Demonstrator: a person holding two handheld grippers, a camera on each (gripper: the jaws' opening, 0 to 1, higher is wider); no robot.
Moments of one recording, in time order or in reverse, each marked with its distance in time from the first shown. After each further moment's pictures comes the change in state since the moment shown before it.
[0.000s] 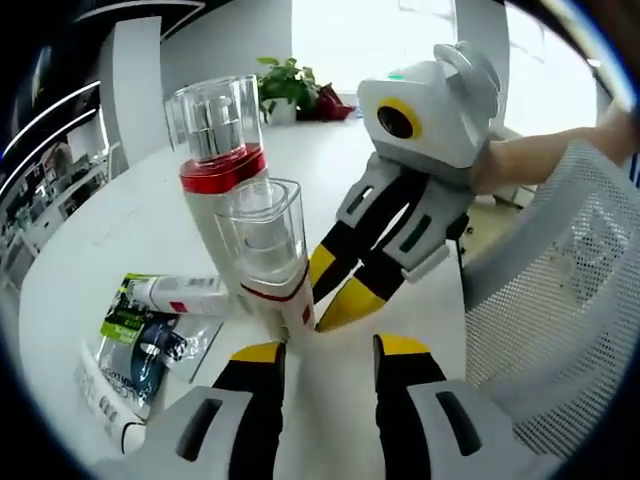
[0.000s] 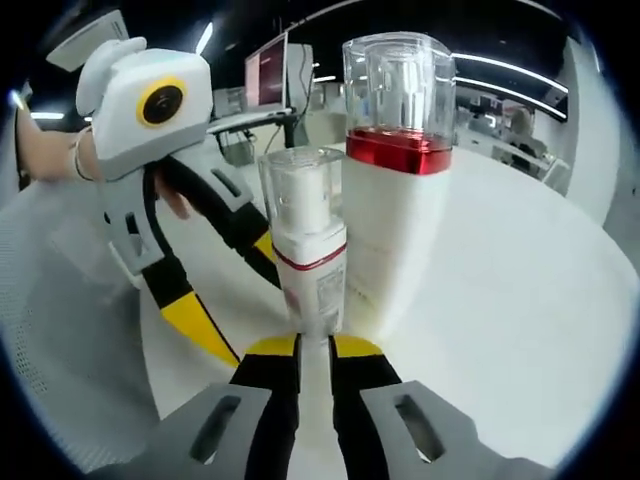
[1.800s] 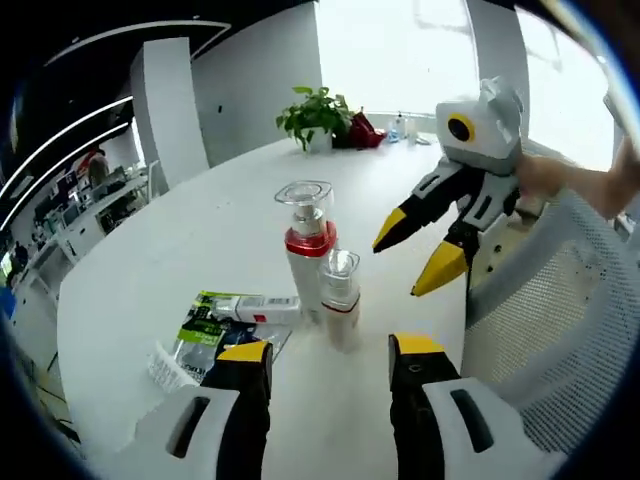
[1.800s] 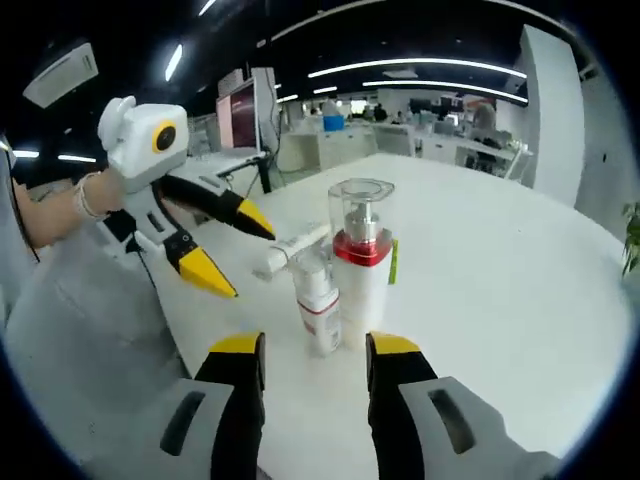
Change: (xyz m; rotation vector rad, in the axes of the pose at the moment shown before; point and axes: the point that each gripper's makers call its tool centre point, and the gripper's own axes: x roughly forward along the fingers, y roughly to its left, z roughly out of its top) left arm -0.092 0.027 0.034 -0.016 -0.085 0.165; right arm -0.080 0.007 0.049 0.129 -0.086 -0.122
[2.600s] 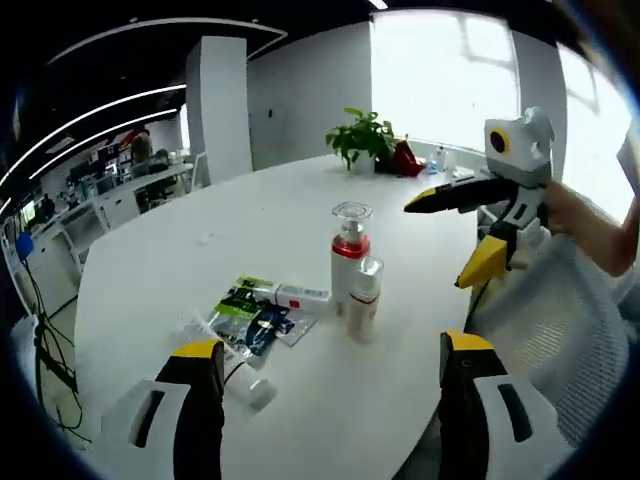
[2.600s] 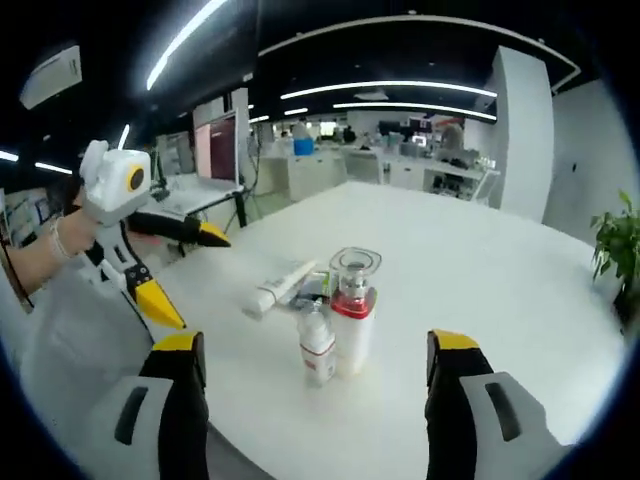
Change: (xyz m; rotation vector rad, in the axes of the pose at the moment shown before) left arm -0.057 0.016 -0.006 -0.167 -0.082 0.142; right arm -0.021 0.009 0.043 0.025 -0.091 -0.148
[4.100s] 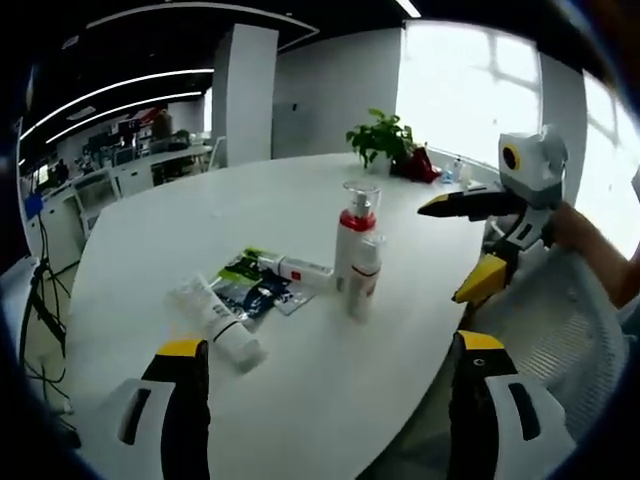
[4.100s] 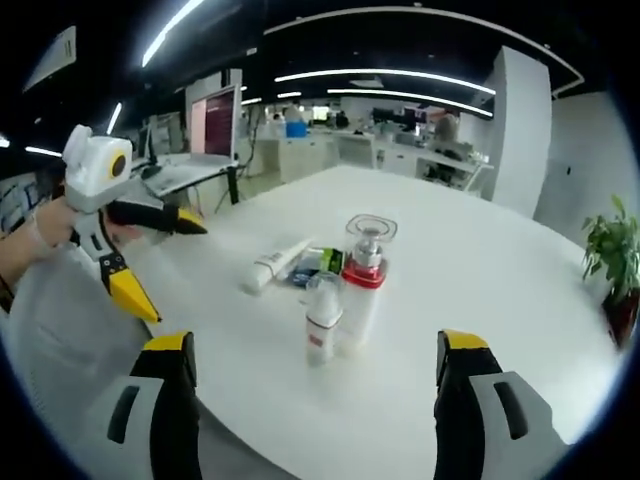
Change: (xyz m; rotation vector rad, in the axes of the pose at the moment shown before) left arm -0.008 -0.002 -0.036 -0.121 0.025 0.039; right arm 0.005 0.011 -0.026 -0.055 0.078 -0.036
